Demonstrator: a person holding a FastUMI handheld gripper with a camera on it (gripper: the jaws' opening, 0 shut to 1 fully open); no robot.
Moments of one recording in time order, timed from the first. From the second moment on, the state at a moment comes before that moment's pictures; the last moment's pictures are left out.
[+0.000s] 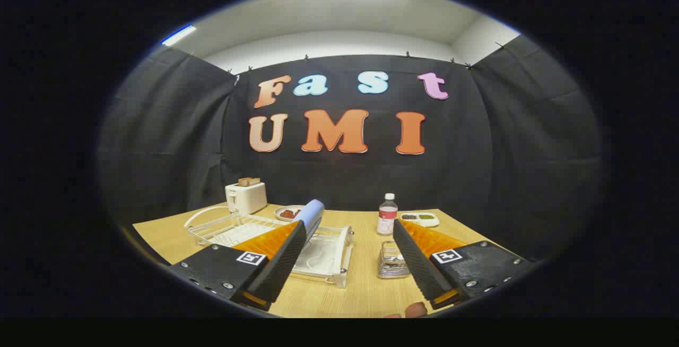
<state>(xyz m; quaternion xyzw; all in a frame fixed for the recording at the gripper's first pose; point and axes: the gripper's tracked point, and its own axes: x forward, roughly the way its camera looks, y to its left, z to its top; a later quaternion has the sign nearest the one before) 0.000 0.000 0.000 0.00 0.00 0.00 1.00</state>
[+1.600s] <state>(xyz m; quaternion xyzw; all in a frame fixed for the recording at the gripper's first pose) 0.059 0.063 -0.023 0.05 0.09 0.01 0.99</state>
